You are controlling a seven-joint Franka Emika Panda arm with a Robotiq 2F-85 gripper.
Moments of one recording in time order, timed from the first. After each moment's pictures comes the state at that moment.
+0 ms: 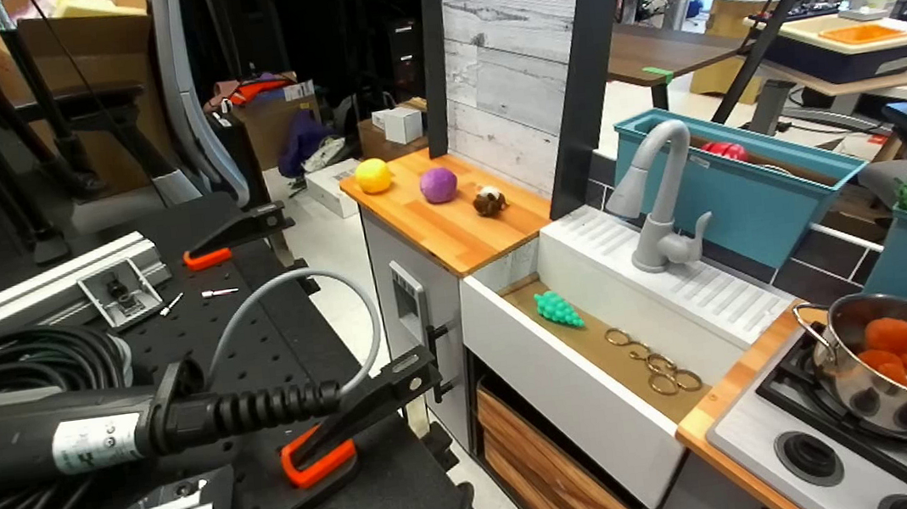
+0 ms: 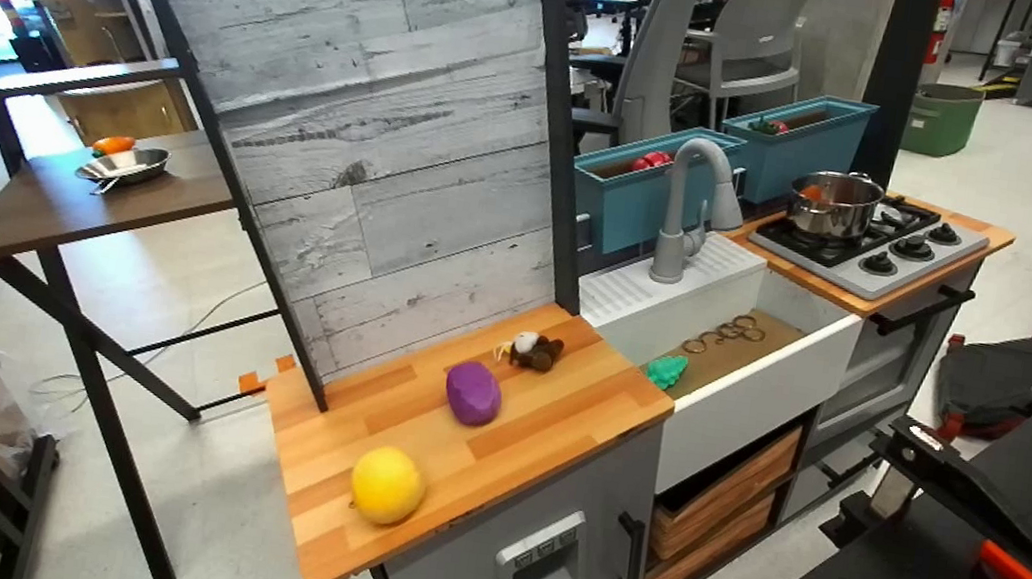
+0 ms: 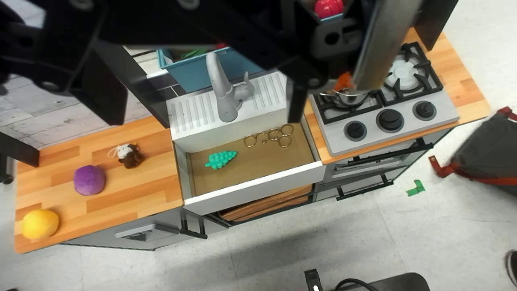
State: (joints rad) arm -0.05 -0.22 -0.14 -2.24 0.07 2.04 -0.03
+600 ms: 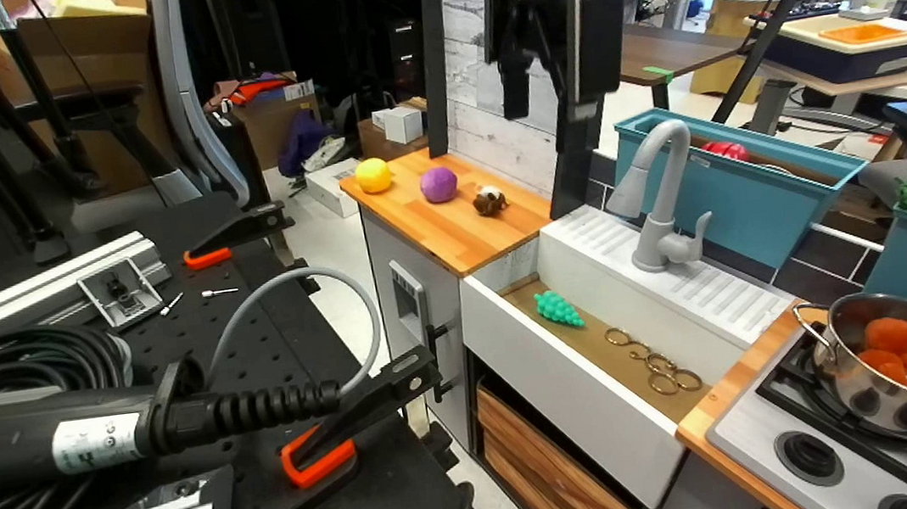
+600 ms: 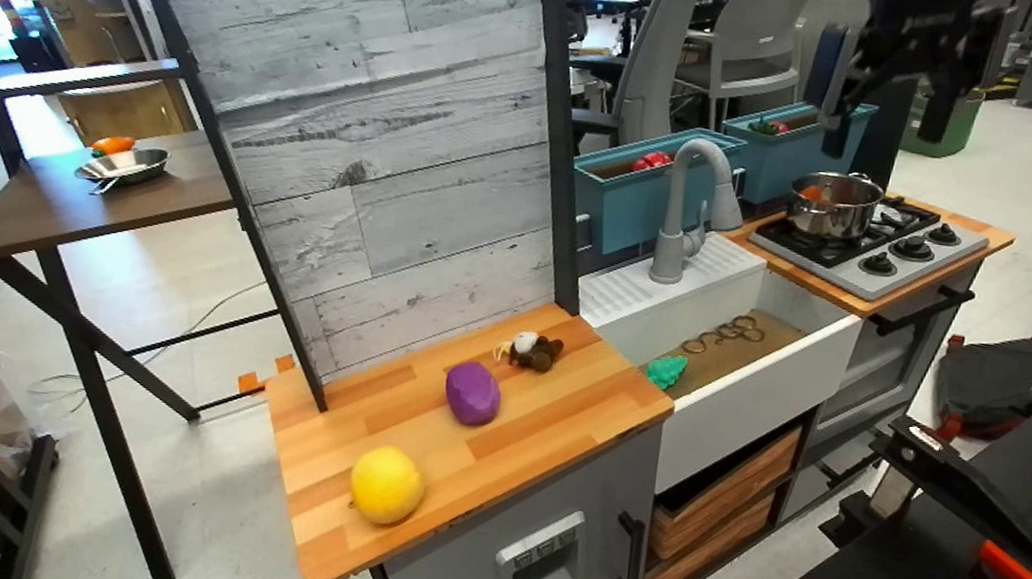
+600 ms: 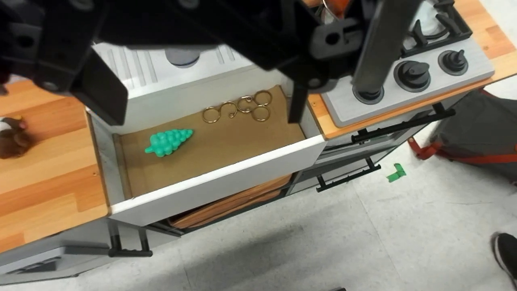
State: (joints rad) arm -0.01 0.28 -0.06 -2.26 -0.09 2.55 0.30
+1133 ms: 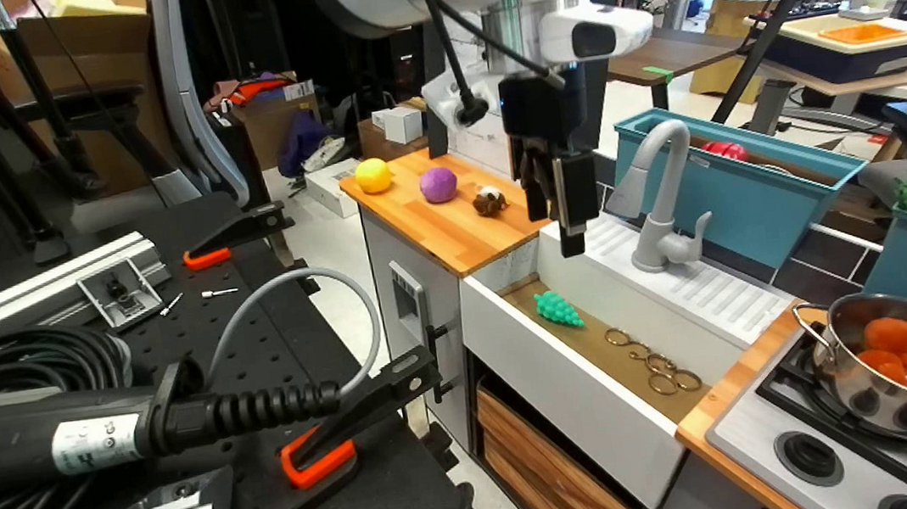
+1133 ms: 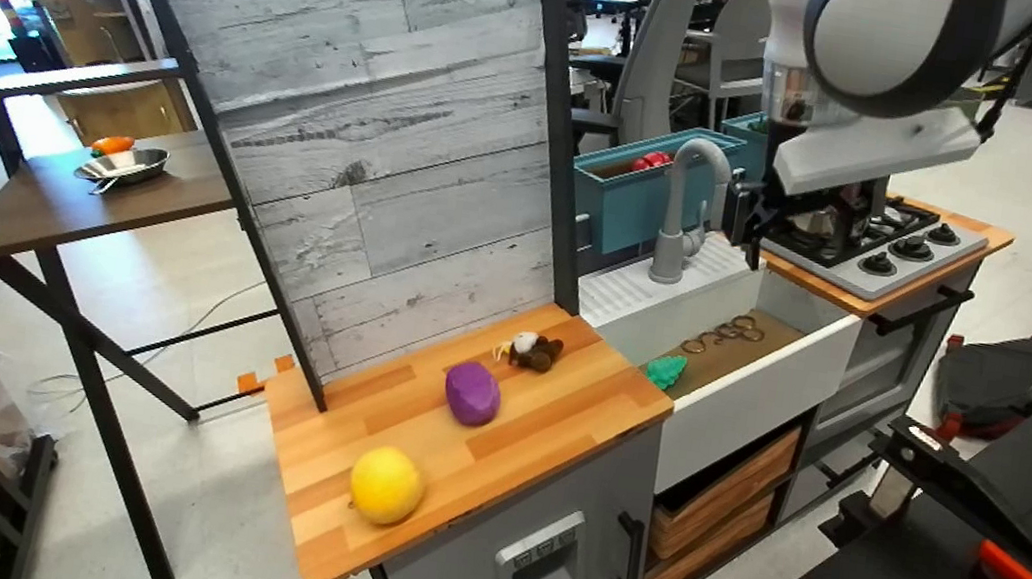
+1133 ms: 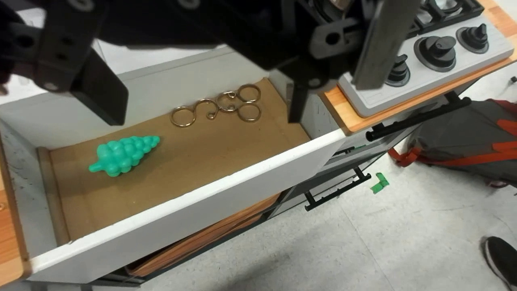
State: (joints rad) arm 0.22 0.69 -0.23 -2.06 -0.20 2.75 0.63
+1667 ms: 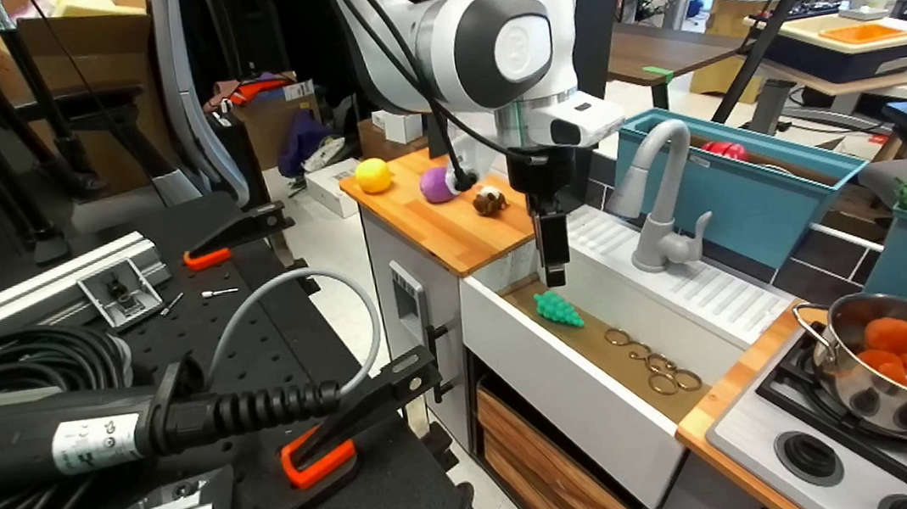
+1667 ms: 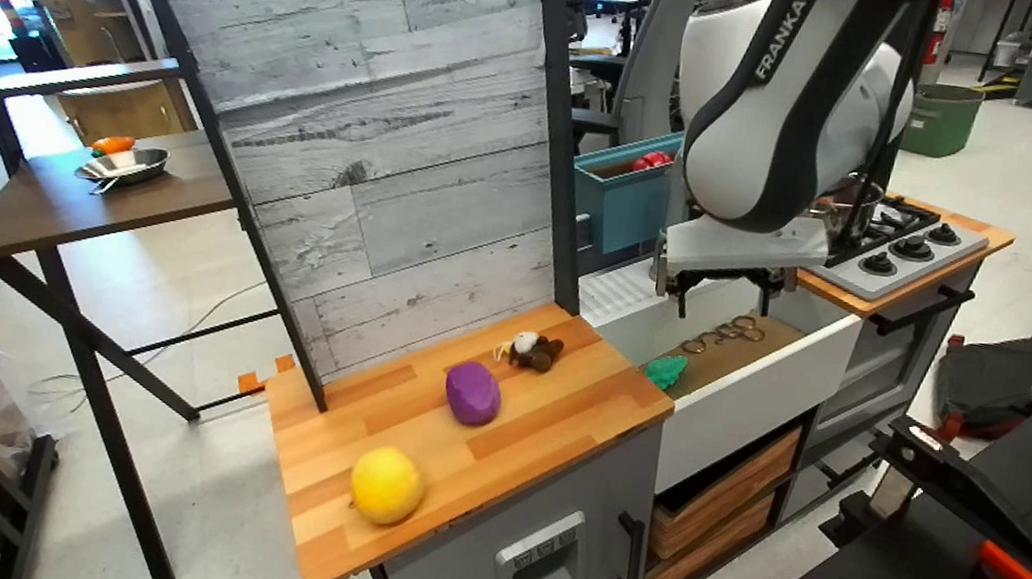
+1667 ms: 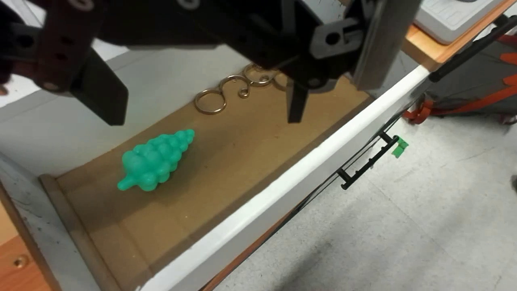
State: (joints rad) arm 0.29 1.00 -0.23 -1.75 -0.03 2.75 0.83
